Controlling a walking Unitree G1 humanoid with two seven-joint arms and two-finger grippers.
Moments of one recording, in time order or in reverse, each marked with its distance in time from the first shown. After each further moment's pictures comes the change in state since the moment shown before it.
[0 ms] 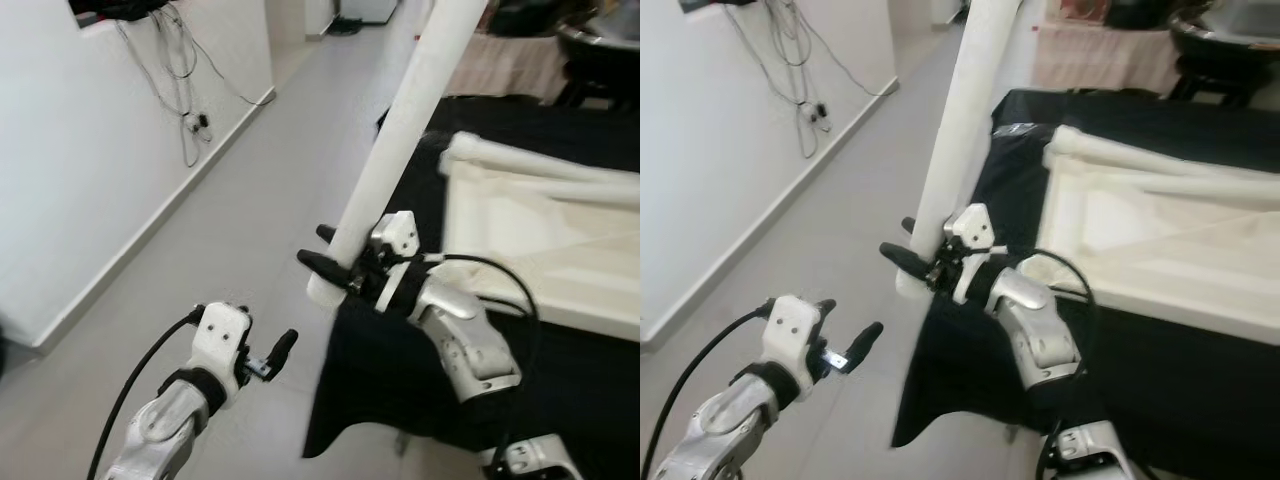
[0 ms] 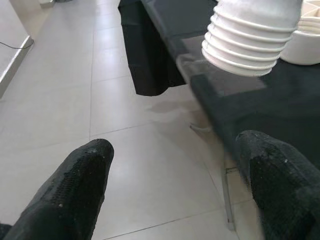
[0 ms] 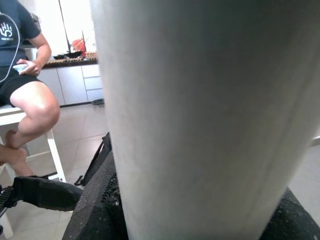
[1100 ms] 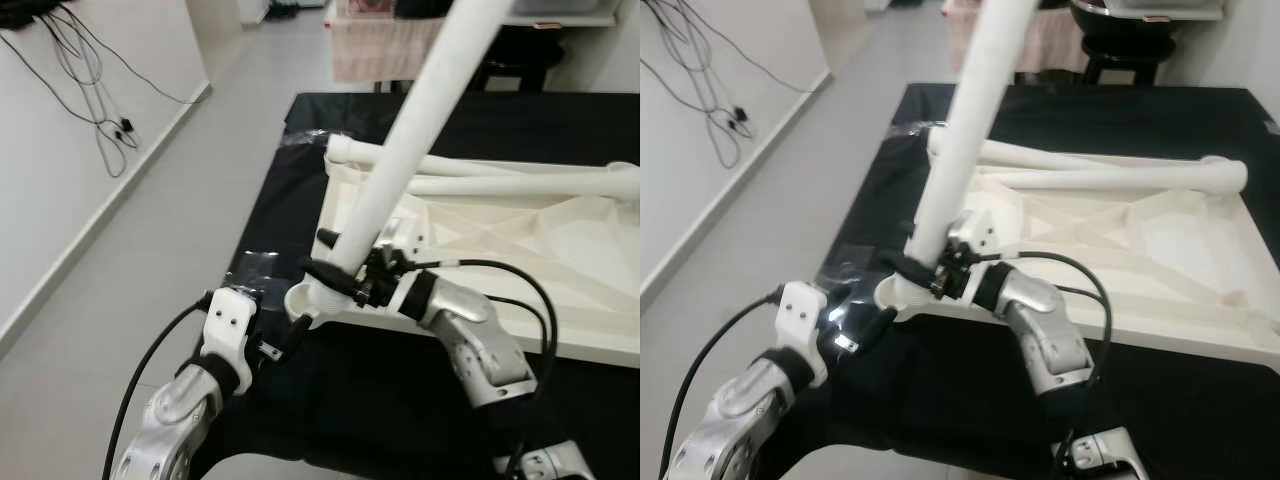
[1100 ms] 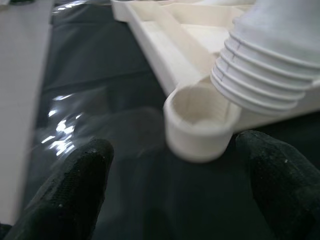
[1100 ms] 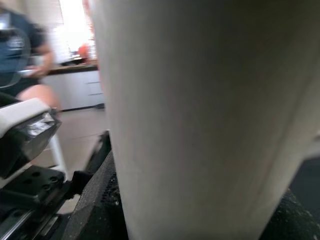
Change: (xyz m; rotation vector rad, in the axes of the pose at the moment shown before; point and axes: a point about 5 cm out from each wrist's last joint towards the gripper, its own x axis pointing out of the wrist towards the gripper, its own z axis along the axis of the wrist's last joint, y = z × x) left arm 0.003 -0.004 -0.002 -0.058 -0.015 -0.041; right arm -0.011 0.015 -0.002 0.013 -0.010 0.127
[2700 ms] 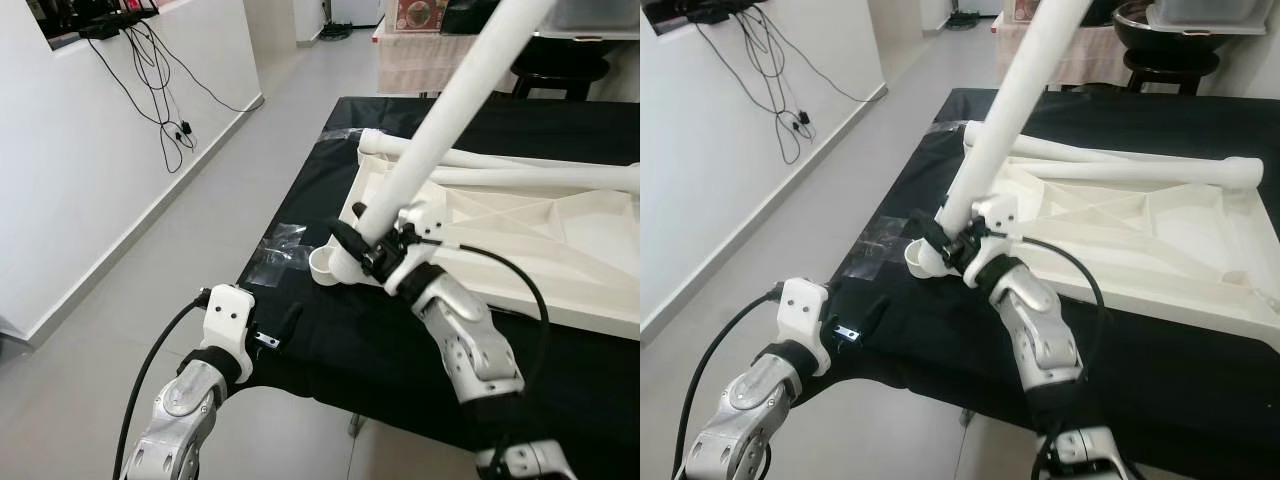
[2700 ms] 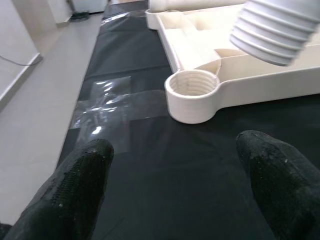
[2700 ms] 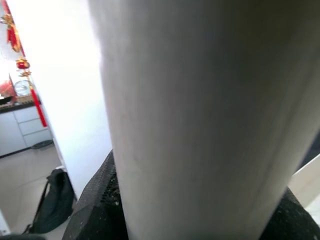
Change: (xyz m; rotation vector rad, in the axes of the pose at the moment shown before) left arm 0.021 0.013 0.008 0.032 -0.074 0.125; right arm 0.009 -0.033 0.011 0.030 -0.106 -0.437
